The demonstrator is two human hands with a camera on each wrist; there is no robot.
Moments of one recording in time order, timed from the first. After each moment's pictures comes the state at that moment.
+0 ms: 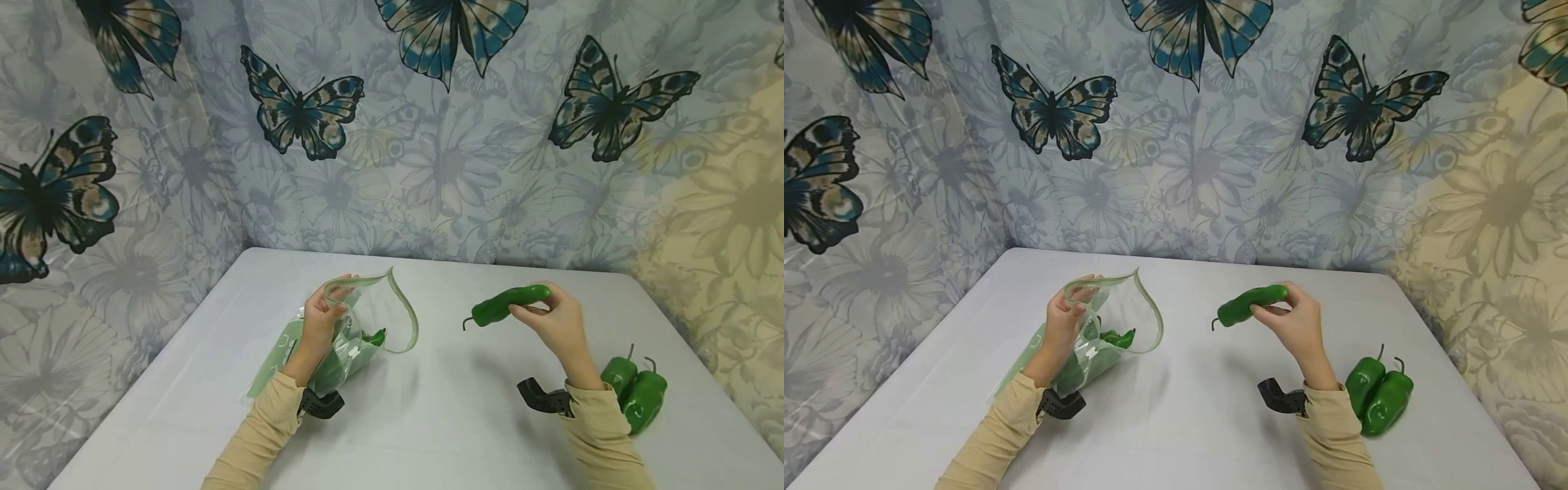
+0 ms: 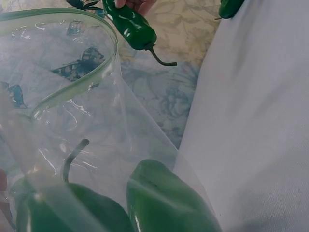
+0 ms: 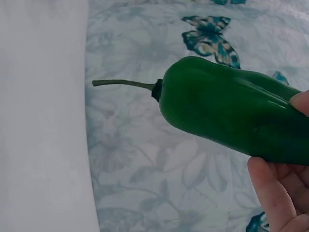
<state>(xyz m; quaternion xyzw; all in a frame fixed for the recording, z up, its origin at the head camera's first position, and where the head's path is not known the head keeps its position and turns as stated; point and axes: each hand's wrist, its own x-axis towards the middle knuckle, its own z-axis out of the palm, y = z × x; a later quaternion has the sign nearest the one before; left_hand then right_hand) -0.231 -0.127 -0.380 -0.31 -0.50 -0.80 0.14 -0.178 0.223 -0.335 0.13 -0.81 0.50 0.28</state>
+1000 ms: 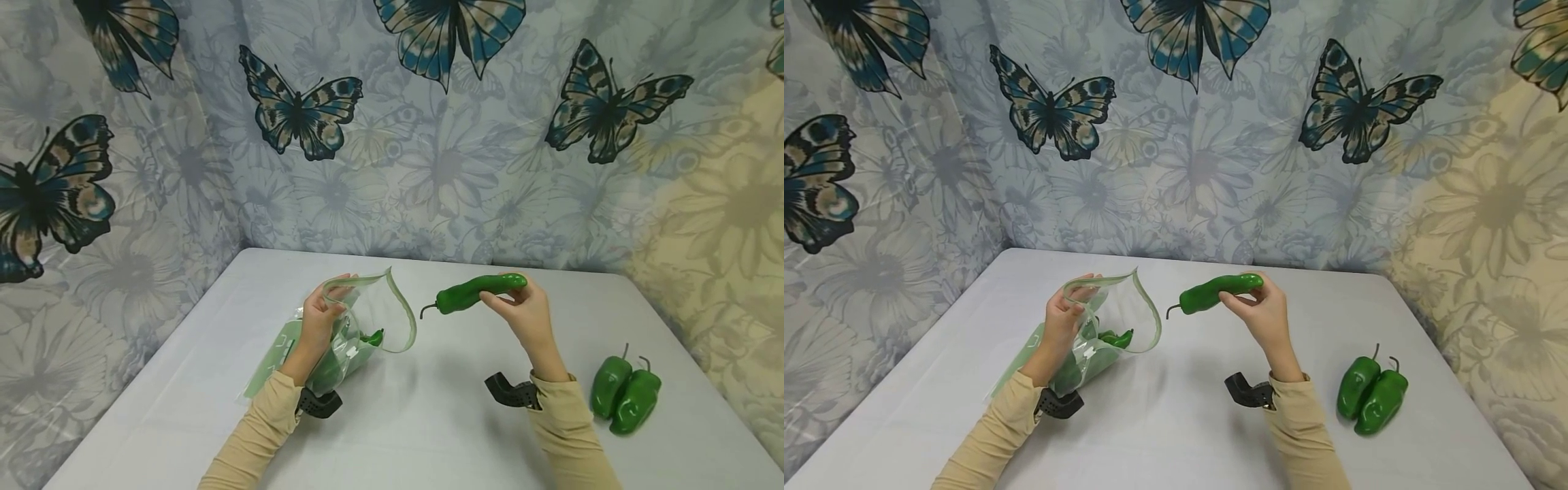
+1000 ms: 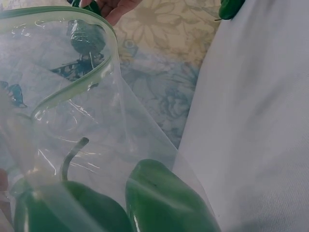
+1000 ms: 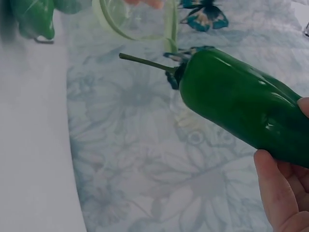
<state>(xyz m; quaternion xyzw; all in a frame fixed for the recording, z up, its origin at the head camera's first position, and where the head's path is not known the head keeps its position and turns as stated) -0.234 -0.128 -0.381 -0.31 -0.50 -0.79 0.14 -0.185 0.179 -0.325 0.15 -0.74 0.60 0.26</state>
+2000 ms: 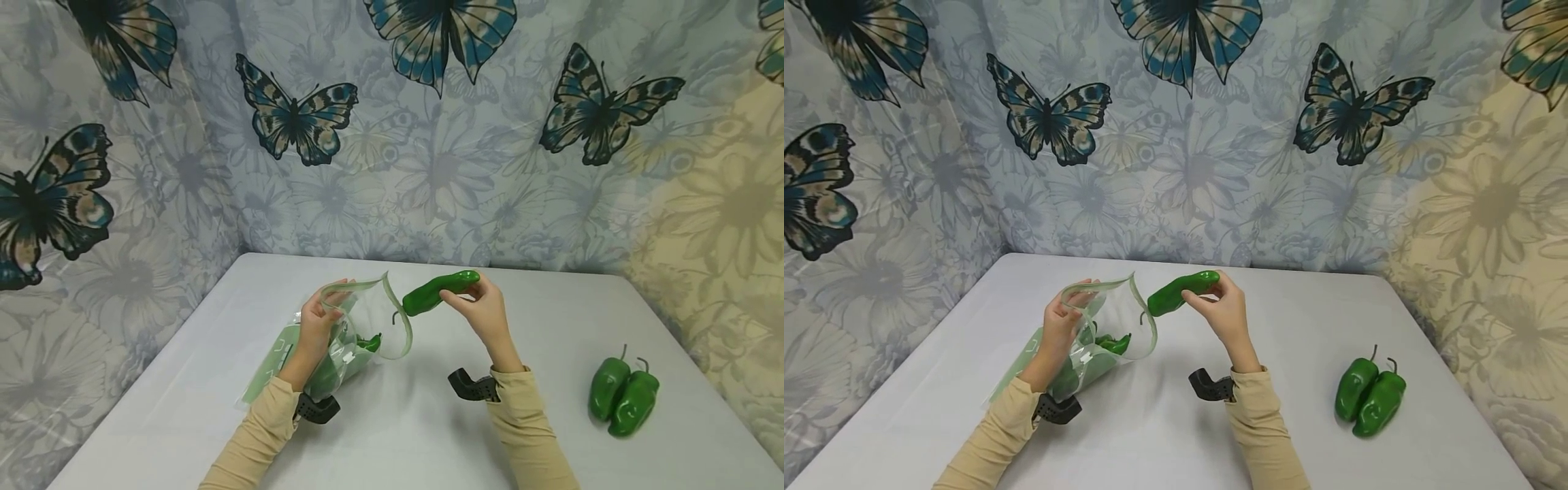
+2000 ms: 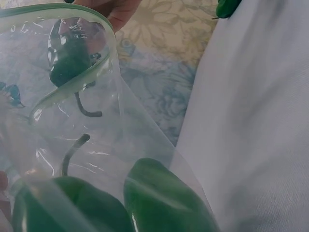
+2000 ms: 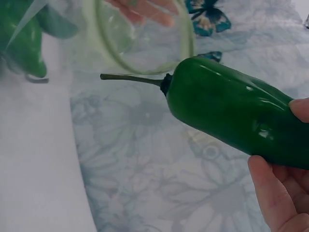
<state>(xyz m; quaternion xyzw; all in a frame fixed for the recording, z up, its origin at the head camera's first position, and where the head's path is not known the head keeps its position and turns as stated) -0.233 -0.125 -0.386 -0.31 -0.50 -0.80 0.14 -0.193 0.135 -0.320 0.13 -0.75 0.61 0.22</state>
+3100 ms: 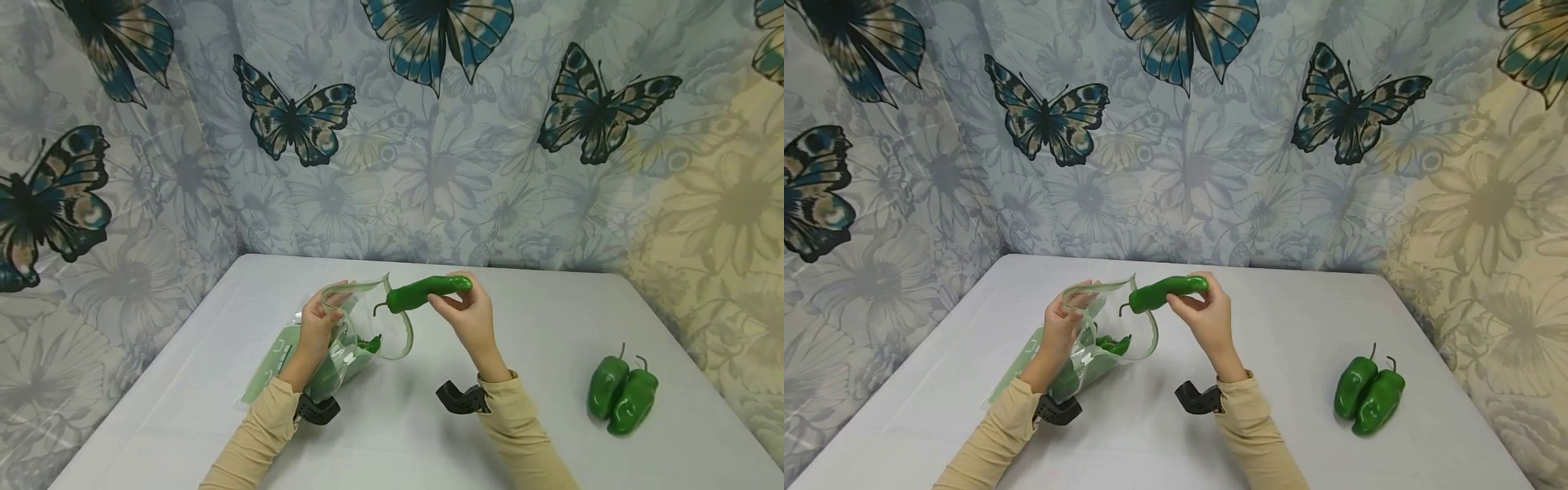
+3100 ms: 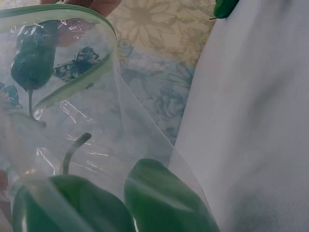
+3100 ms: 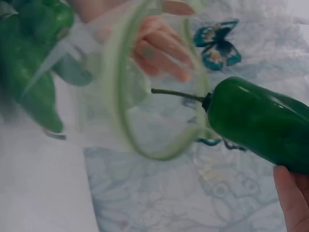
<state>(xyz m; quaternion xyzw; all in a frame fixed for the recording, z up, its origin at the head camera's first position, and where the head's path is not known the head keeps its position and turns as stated) -0.231 -0.124 -0.385 -0.31 -0.51 -0.79 0.13 -0.190 0.116 -0.329 0.25 -0.66 0.65 0.28</state>
